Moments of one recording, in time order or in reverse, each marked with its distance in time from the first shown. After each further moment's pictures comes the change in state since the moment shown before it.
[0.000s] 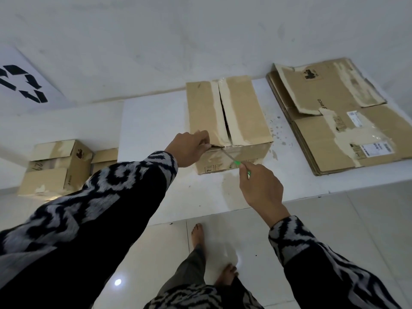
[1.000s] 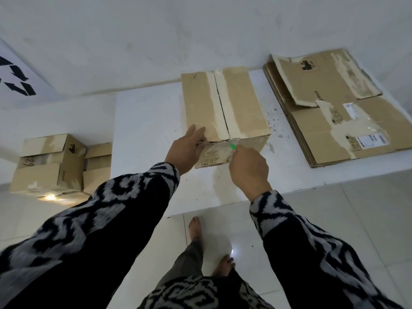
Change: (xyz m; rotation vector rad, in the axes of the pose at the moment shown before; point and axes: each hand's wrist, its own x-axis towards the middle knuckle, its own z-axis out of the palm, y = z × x) left_hand -0.014 0.001 0.044 -0.276 0.201 -0.065; right_hand 0.021 -0.033 -0.002 -0.113 -0.082 0.056
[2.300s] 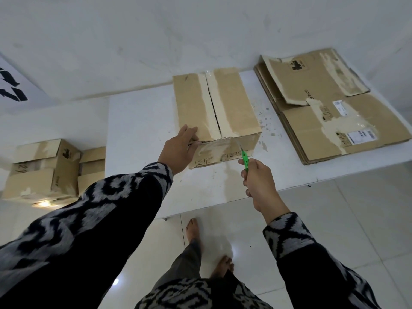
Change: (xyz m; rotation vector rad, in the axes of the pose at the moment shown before) left_hand 0.001 -0.001 0.001 -0.023 0.000 -0.019; right_hand -0.027 0.044 0.001 1.038 -0.093 0.392
